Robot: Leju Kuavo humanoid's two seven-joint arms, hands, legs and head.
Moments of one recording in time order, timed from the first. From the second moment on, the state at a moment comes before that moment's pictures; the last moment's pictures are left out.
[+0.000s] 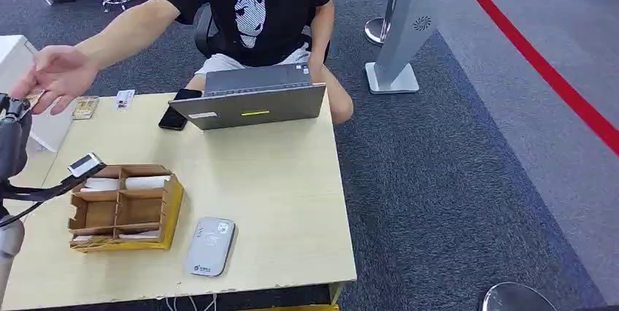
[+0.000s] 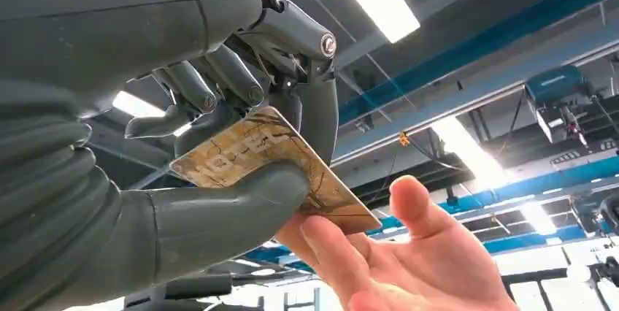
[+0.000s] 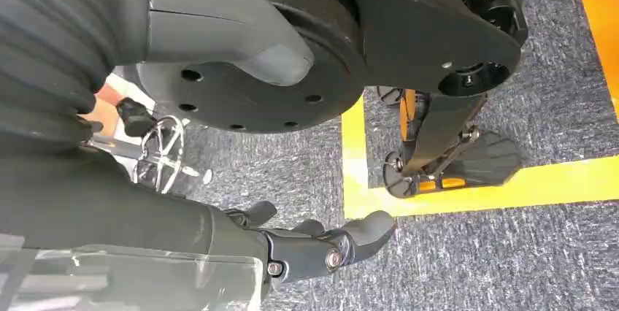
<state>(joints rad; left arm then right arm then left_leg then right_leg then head) -0.44 0.45 -0.14 -1.27 -1.19 0.66 -0.23 -0.05 0.17 -0.60 -0.19 0.47 -0.01 0.07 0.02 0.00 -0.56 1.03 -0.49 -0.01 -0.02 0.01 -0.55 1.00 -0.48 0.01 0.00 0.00</state>
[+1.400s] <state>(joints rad) -0.15 0.27 0.01 -1.59 -1.10 0.69 -0.59 -0.05 0.18 -0.61 -0.19 0.47 -0.02 0.07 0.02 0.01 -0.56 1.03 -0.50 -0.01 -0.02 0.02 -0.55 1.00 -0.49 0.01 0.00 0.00</state>
